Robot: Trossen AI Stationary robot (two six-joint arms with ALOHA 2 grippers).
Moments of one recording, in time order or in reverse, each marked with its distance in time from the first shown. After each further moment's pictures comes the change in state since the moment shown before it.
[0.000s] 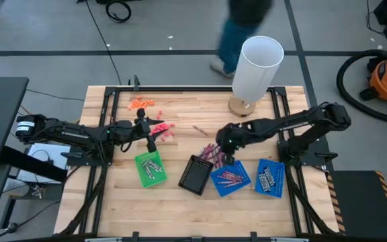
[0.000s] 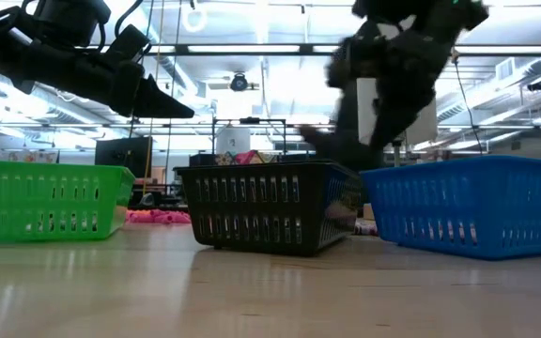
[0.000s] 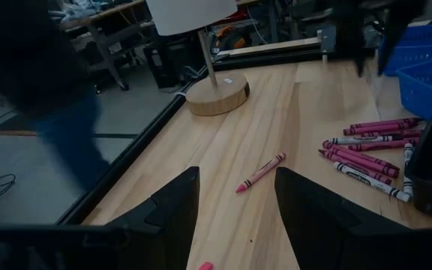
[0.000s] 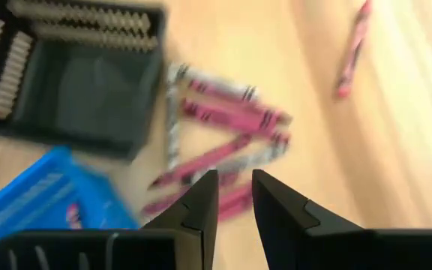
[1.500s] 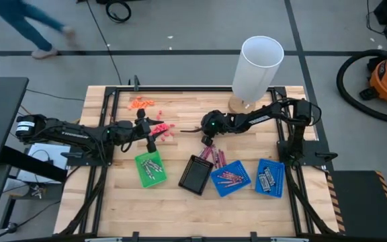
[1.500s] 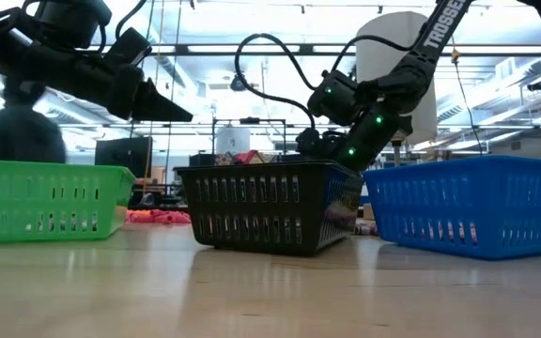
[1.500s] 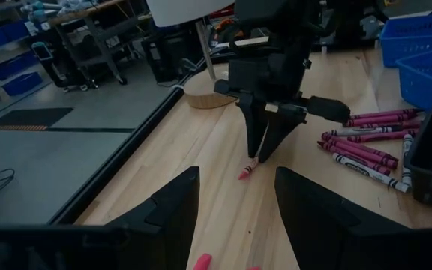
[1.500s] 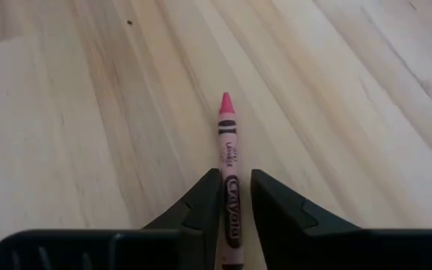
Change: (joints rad) left arm -0.001 0.000 0.000 -0.024 0.000 -0.006; right arm -0.307 0.428 -0.053 0.654 0.045 -0.173
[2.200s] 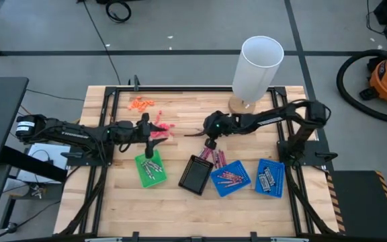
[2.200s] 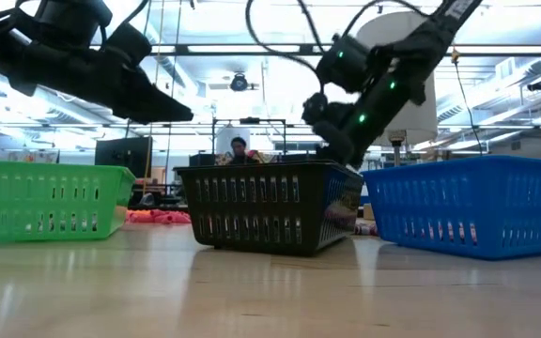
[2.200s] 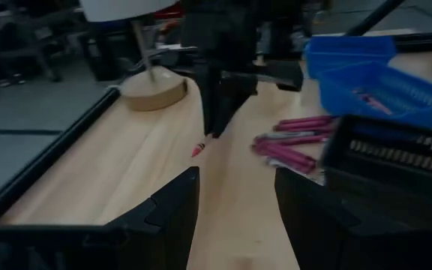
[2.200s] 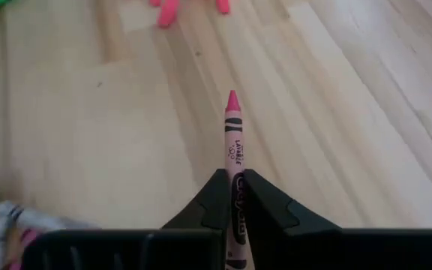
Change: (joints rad) left arm 0.001 0.000 0.000 -0.013 0.208 -0.084; right arm 0.071 -0.168 -0.007 -0.108 -0.022 -0.004
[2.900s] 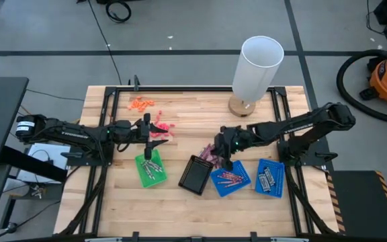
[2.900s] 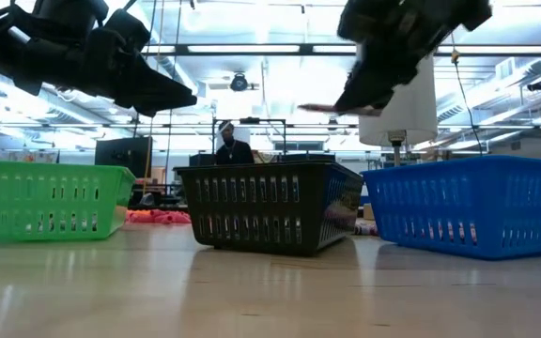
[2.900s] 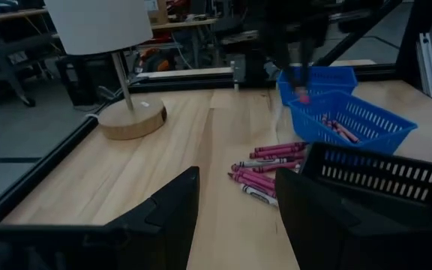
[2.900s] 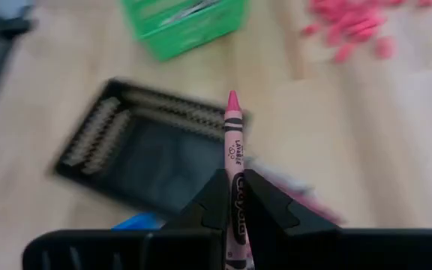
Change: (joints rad) left arm -0.002 0.000 0.000 0.082 0.086 0.001; right arm 0.294 -0.317 0.001 -0.245 -0.085 0.085
